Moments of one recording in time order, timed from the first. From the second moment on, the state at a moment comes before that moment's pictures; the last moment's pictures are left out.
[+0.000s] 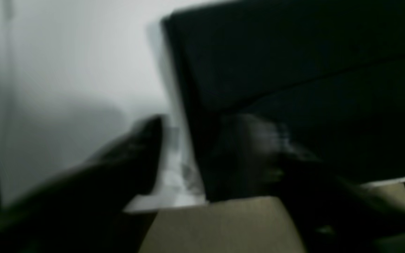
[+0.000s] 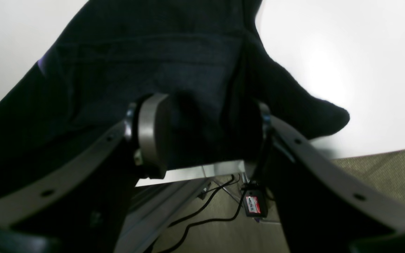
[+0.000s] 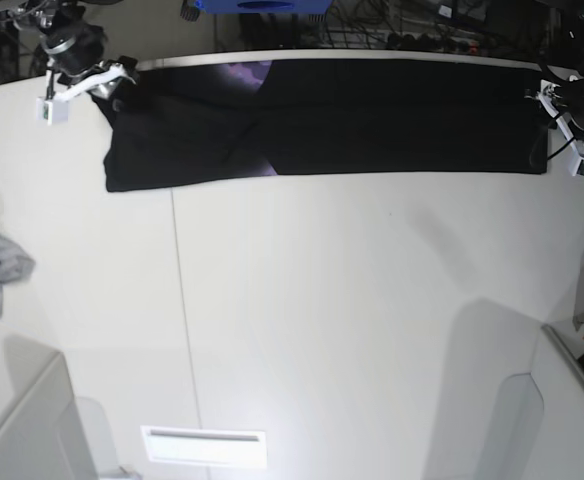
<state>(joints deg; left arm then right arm) 26.6 -26.6 -40.4 101.6 -30.7 -37.4 67.8 -41.3 3.8 27.4 113.3 44.3 11.7 -47.5</state>
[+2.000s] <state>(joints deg) 6.7 -16.3 -44.4 79.0 -34.4 -31.5 57.5 -15.8 2.0 26.2 113.1 28.3 21.1 -57.1</state>
